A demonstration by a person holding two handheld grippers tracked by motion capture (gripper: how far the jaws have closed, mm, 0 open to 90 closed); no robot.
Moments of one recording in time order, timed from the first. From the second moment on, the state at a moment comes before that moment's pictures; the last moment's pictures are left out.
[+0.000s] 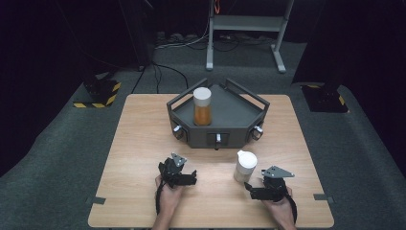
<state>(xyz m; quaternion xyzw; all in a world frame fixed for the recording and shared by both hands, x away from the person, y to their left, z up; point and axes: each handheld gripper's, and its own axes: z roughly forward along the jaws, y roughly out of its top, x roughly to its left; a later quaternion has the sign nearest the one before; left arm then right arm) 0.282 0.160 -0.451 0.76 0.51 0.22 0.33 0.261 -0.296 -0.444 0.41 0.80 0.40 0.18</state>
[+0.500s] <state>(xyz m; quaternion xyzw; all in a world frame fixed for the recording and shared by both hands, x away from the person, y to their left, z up) 0.281 0.159 -0.451 0.76 0.51 0.22 0.33 0.265 -0.274 -0.443 0.39 0.80 0.41 0.19</state>
